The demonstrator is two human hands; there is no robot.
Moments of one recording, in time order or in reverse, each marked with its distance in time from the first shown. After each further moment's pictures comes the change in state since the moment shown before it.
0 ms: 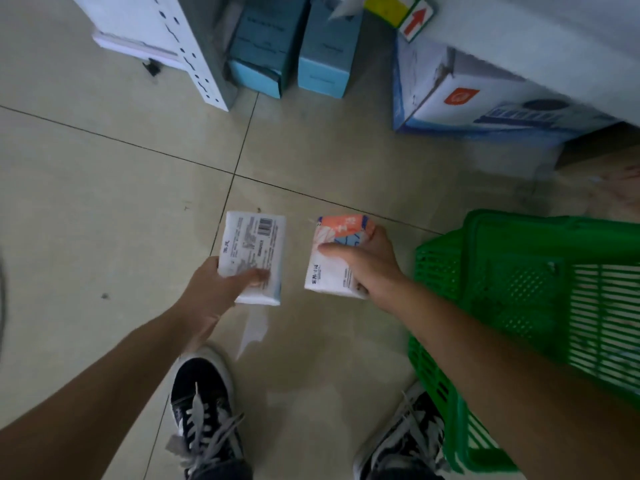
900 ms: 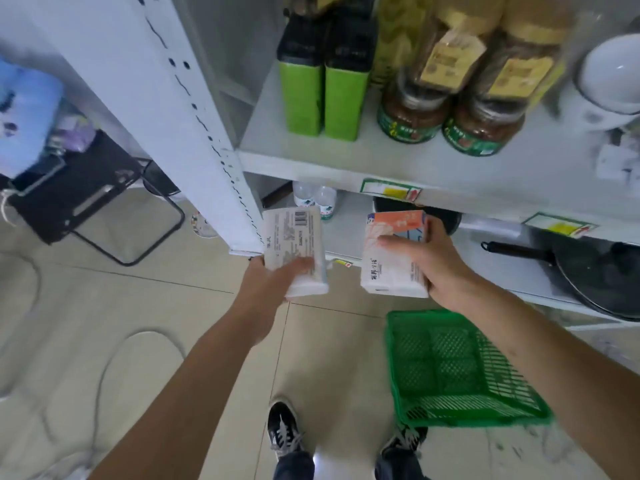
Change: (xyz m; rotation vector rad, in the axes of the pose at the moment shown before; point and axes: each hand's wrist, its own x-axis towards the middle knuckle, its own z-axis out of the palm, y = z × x) left_hand -0.465 0.380 -0.032 -0.122 -0.026 0.373; right_hand -0.400 -0.408 -0.196 0.308 -0.025 -0.342
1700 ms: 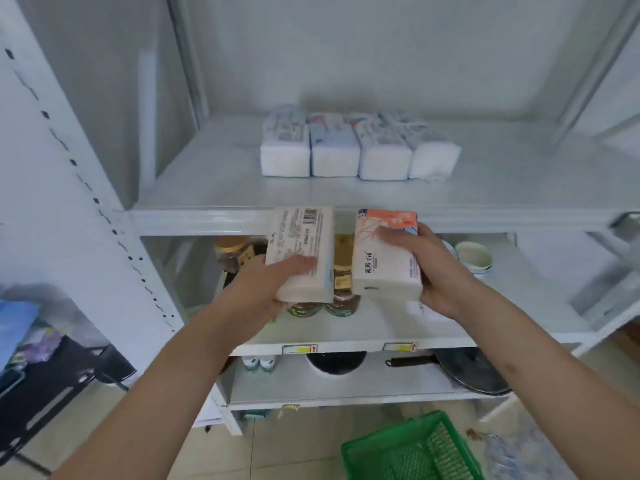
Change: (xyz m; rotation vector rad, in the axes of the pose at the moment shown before) left_hand -0.177 0.309 0.113 0.017 -0.487 0.297; right_hand -0.209 -0.329 -0.113 0.309 0.091 -0.329
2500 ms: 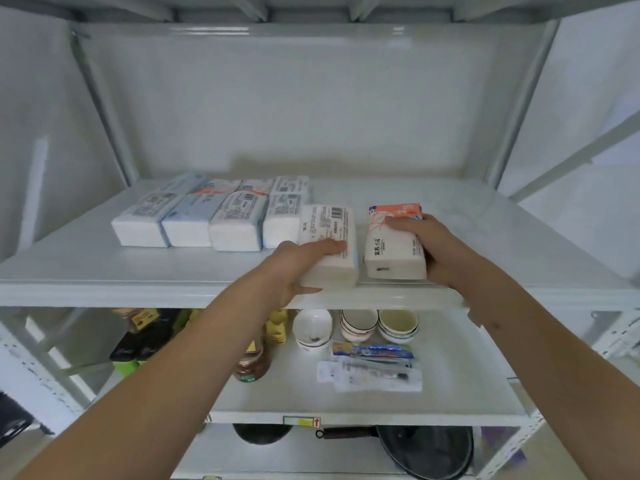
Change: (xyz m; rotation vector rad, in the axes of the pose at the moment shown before) left_hand 0.119 0.065 0.330 0.157 0.123 0.040; right_hand 0.104 -0.181 -0.269 -0.091 -0.026 -0.075
